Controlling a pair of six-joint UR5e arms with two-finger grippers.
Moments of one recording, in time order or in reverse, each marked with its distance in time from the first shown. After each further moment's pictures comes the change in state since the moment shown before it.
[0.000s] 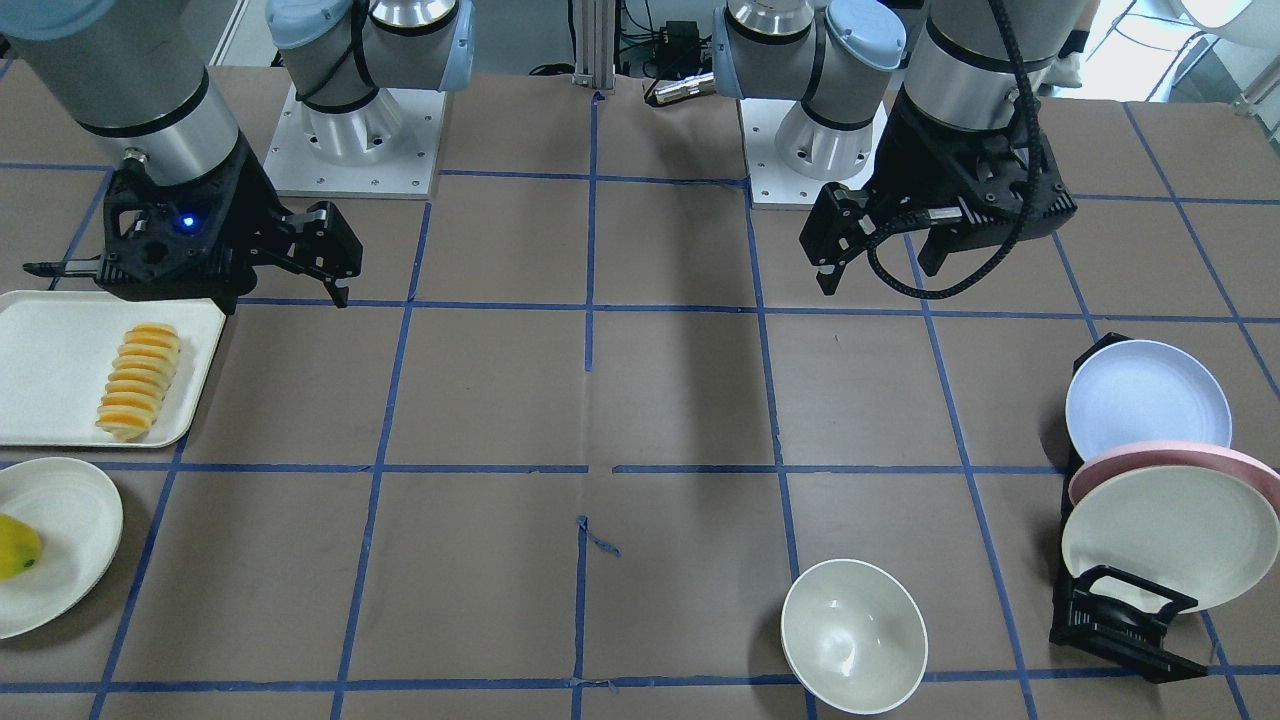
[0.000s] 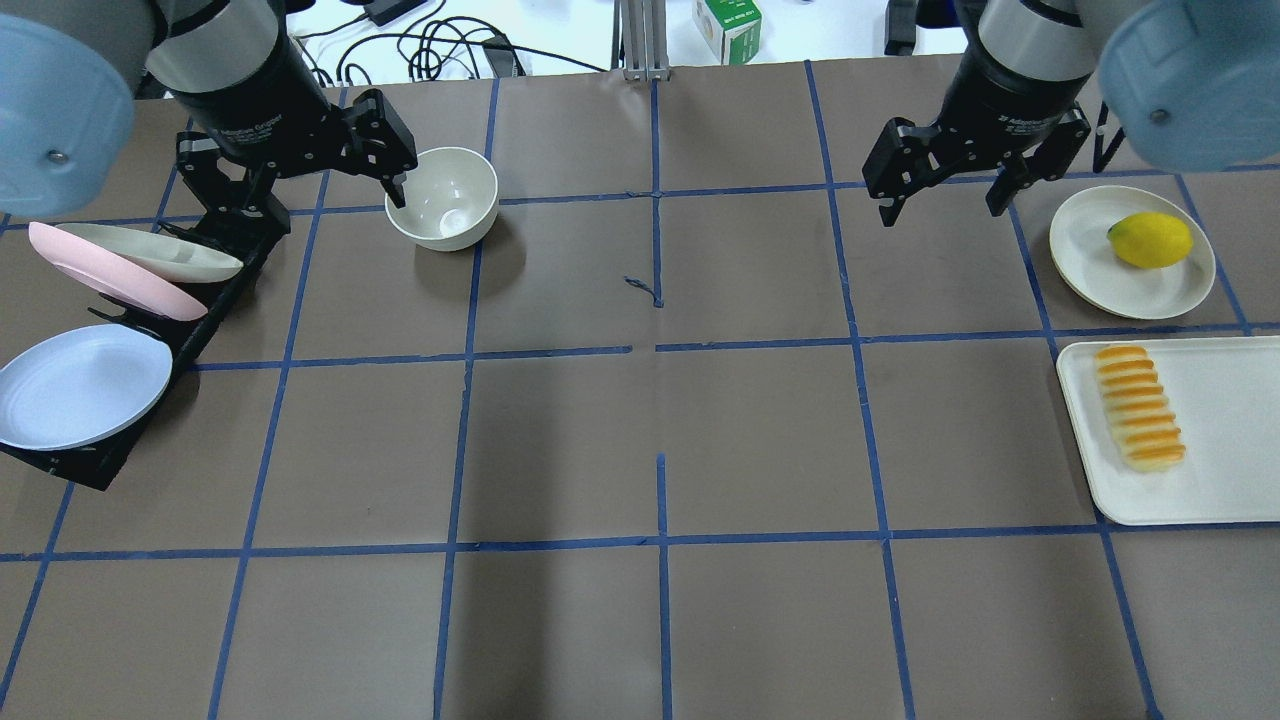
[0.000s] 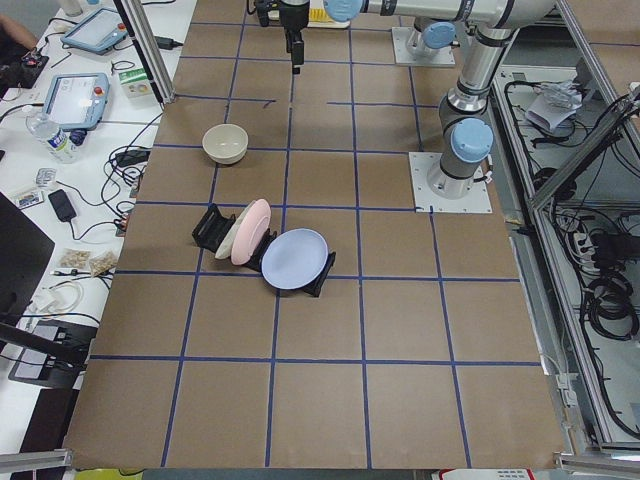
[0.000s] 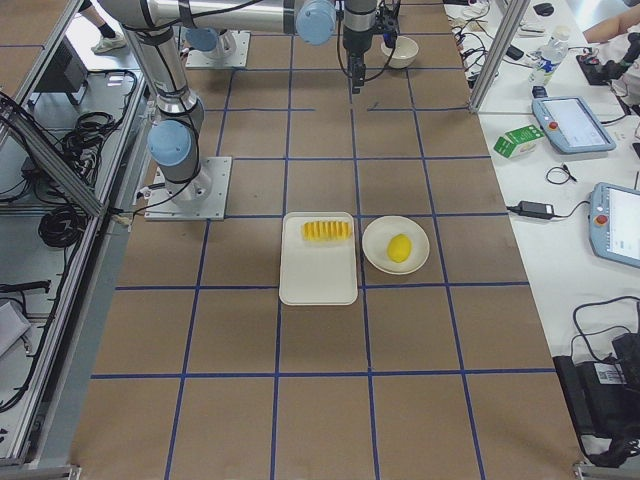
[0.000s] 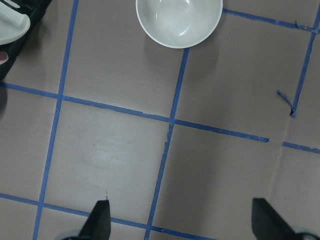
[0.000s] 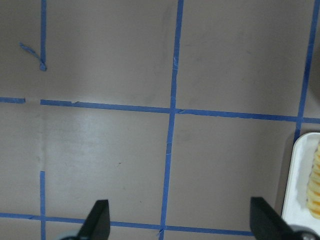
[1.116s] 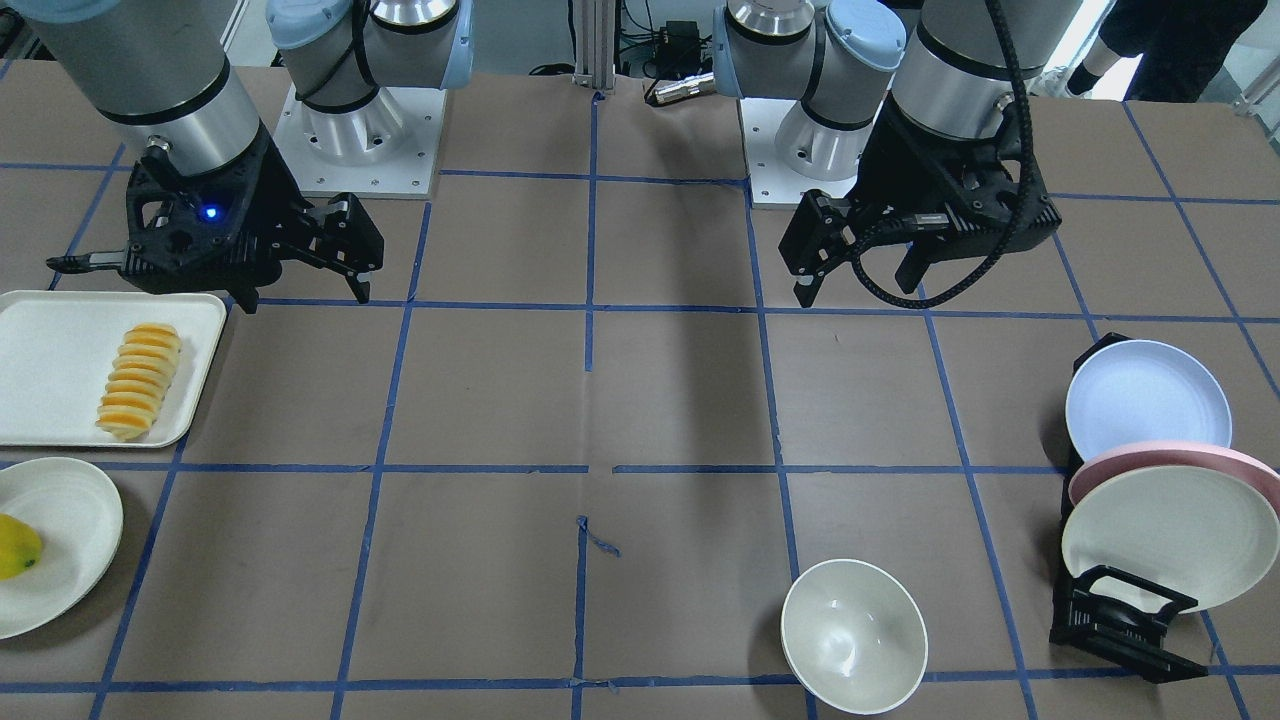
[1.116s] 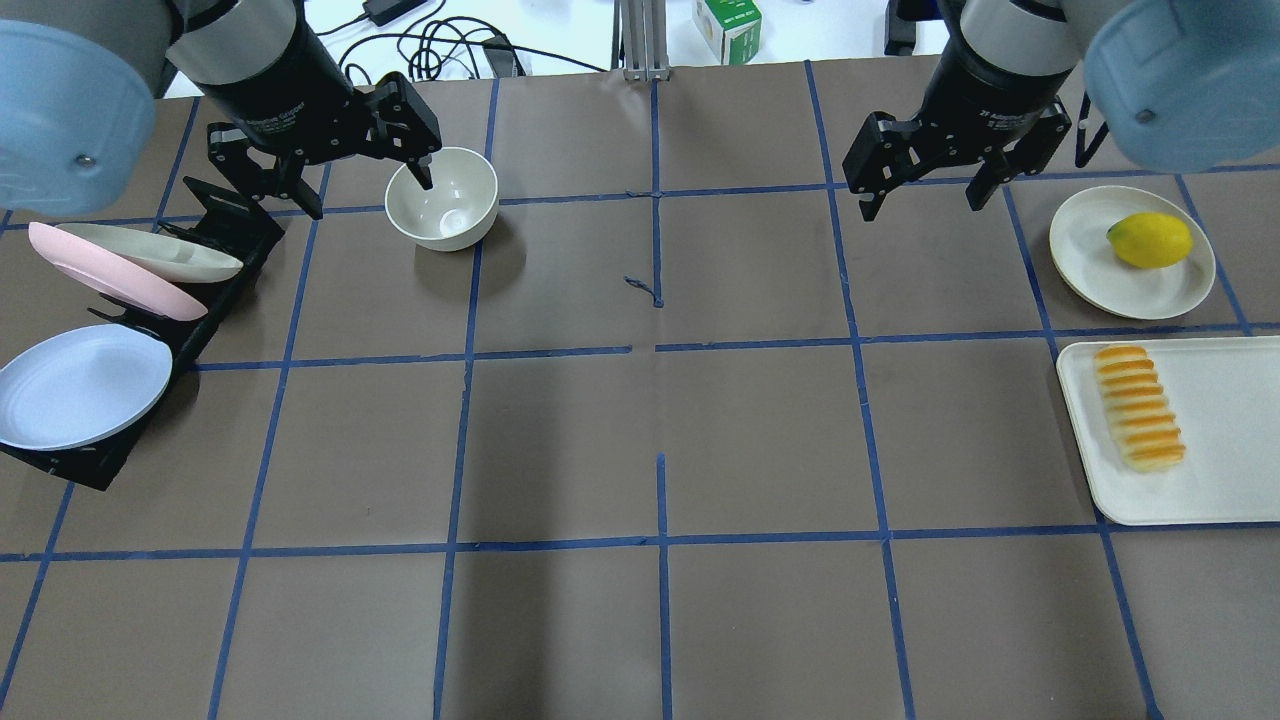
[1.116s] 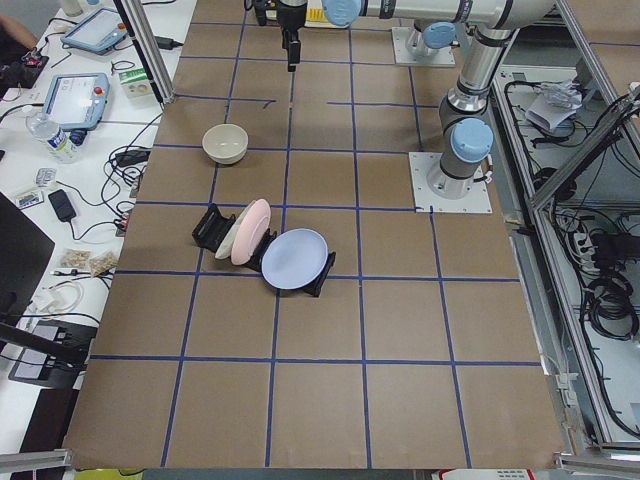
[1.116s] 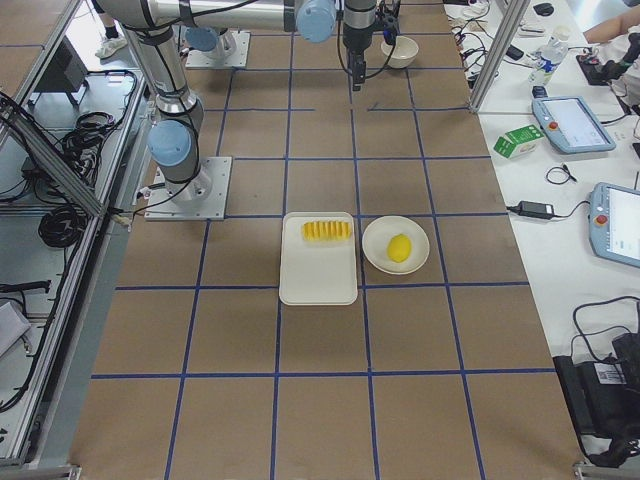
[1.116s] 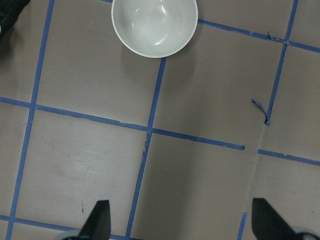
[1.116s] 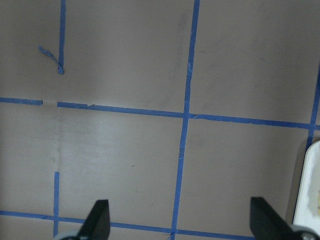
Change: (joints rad) left arm -0.022 -0.014 0.008 0.053 -0.065 -0.002; right arm 0.062 -0.002 -0.022 -0.026 0.033 0.015
